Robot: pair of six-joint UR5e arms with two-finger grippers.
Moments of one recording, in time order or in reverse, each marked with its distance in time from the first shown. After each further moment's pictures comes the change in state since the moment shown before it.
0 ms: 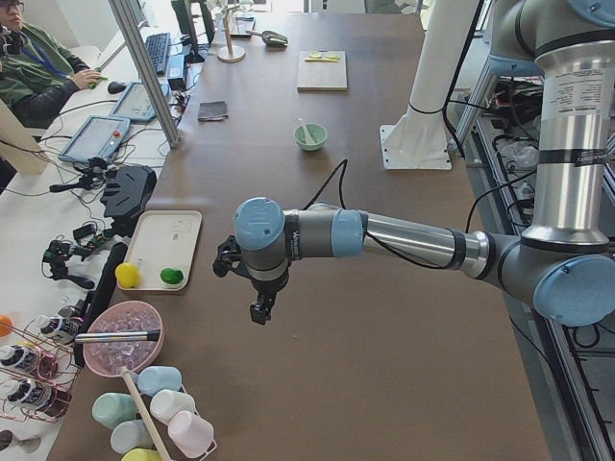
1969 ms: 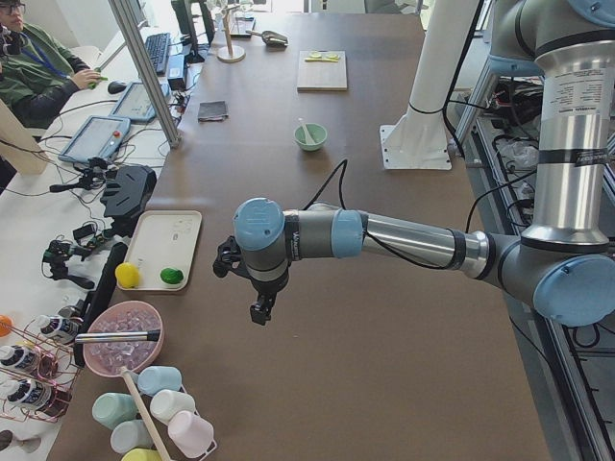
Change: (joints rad) left arm 0.000 0.000 0.001 0.000 0.000 -0.002; right arm -0.001 0.000 0.003 0.002 0.025 -0.003
